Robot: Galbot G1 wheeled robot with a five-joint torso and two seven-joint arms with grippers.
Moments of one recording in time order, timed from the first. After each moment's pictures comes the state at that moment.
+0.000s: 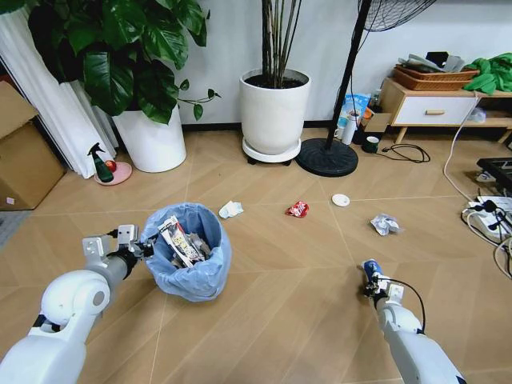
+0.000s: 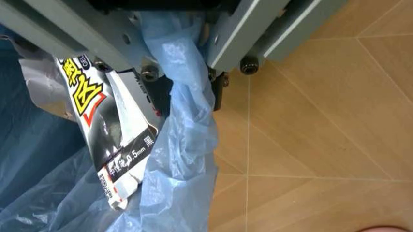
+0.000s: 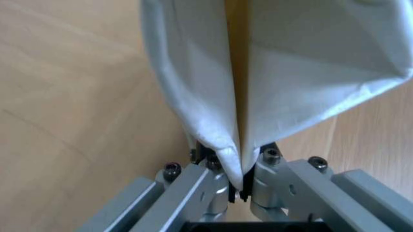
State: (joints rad) left arm 1.22 -1.00 -0.60 -1.98 -0.77 0.71 -0.14; right arm -0.97 1.22 0.51 0.94 0.44 -0.11 0.05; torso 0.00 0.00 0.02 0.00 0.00
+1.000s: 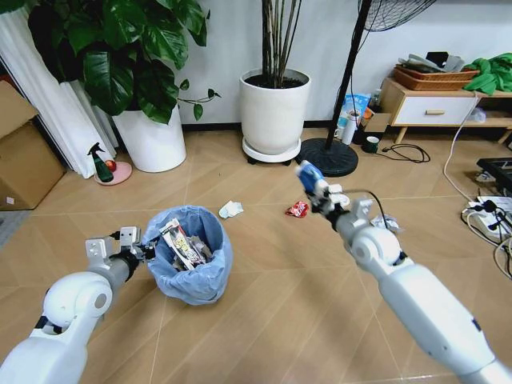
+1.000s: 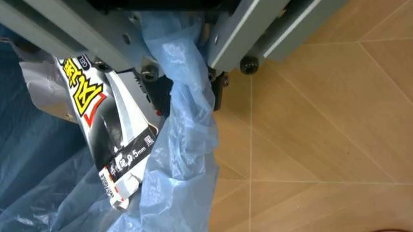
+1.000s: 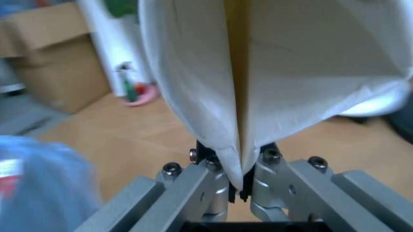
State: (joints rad) left arm 1.22 -1.00 -0.58 -1.99 -0.78 0.72 -0.17; right arm -0.65 0.96 -0.02 1.75 0.87 -0.33 0.00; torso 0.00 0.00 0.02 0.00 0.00
